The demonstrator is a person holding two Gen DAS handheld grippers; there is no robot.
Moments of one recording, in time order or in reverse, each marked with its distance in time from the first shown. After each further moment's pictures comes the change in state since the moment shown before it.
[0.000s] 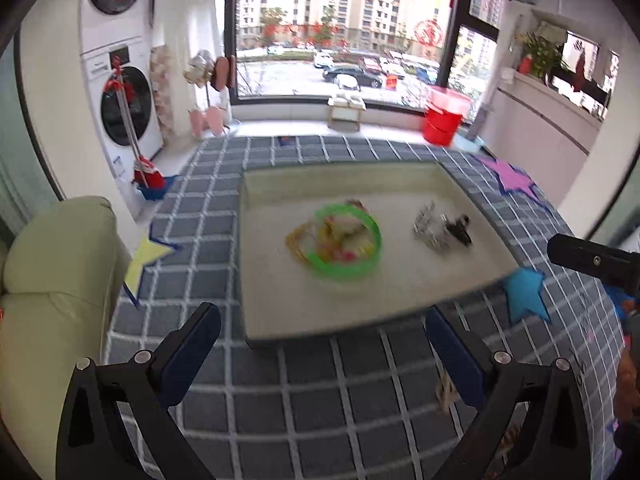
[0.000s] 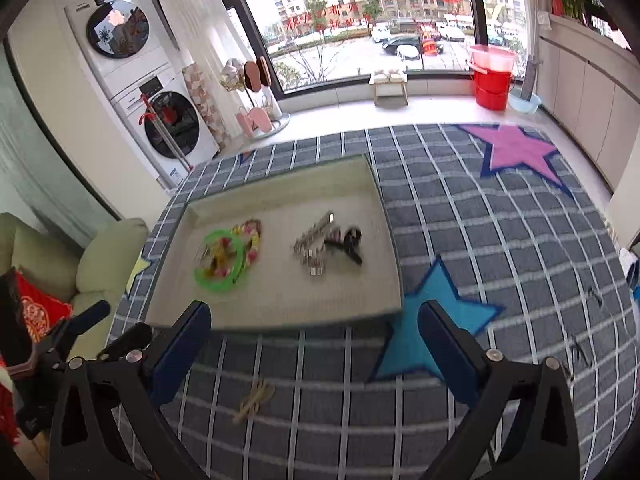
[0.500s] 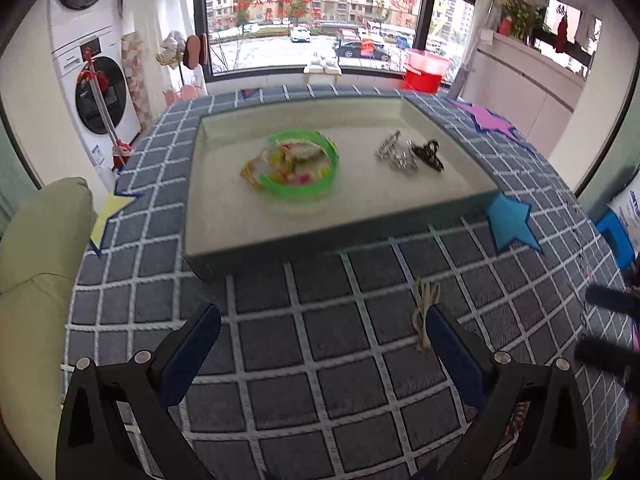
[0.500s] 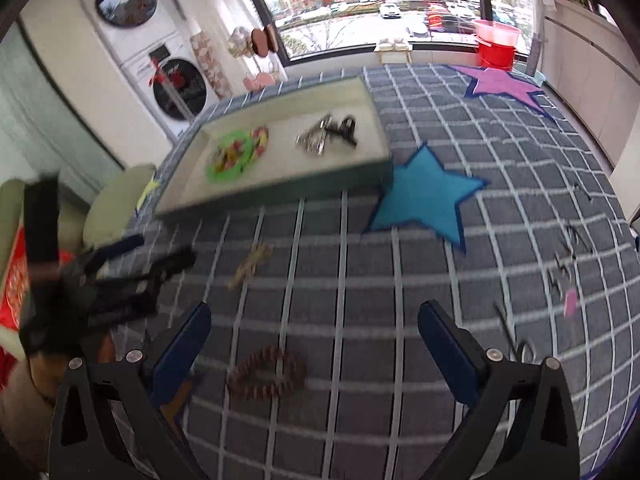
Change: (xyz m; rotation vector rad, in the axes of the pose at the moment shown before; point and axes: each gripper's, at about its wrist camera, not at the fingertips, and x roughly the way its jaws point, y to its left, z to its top) left arm 0.017 -0.030 -0.045 0.073 0.108 -0.036; right arm -0.030 -0.003 -0.103 -0.041 0.106 0.013
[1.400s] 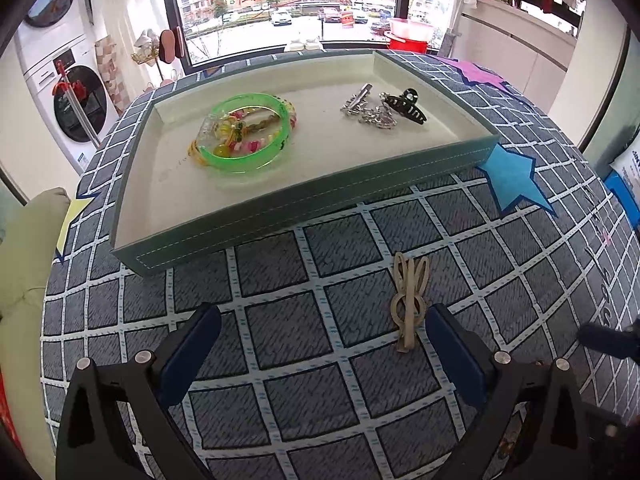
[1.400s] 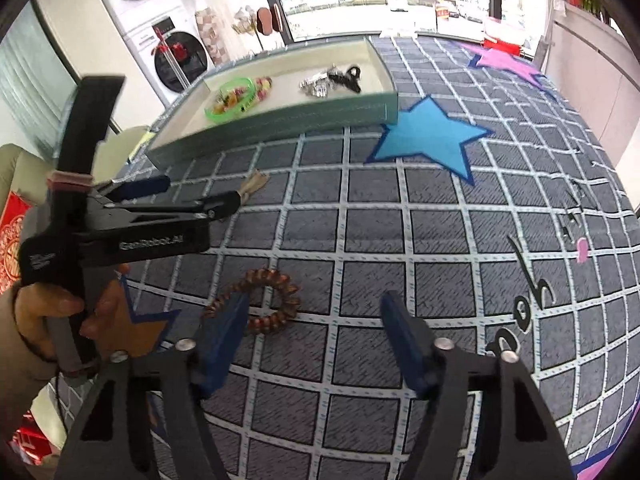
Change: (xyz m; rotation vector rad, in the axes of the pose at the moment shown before) left arm 0.035 -0.031 -0.004 0.101 0.076 0.013; right arm 0.015 0.003 -0.041 -0.043 0.056 -0.036
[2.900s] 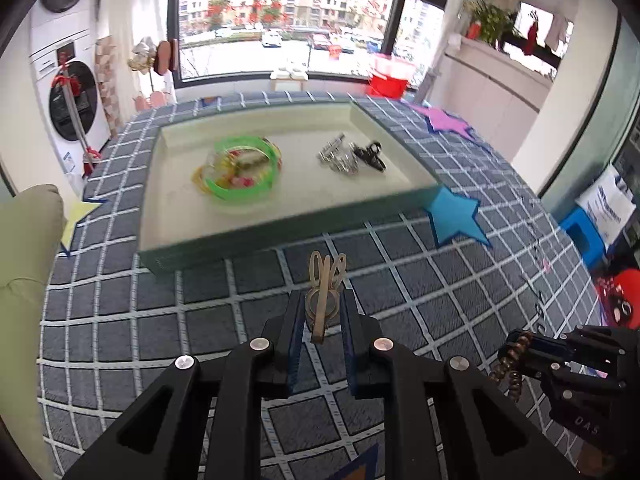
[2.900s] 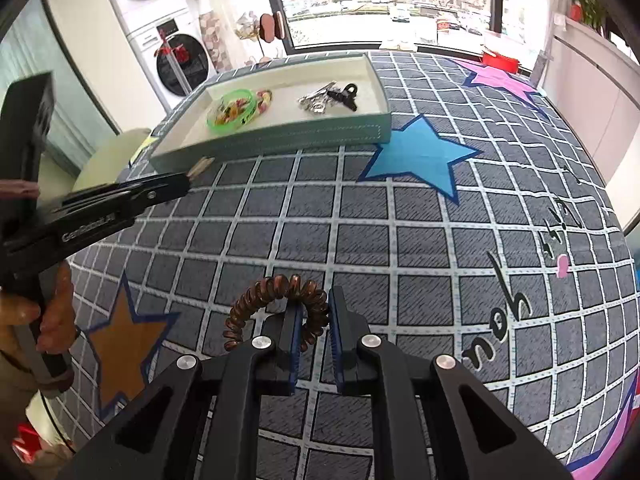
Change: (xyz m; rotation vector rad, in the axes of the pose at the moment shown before) left arm -0.063 0.011 -0.006 -0.077 -0.124 -0.132; right arm -0.020 -0.001 0.005 -0.020 -0.044 -0.022
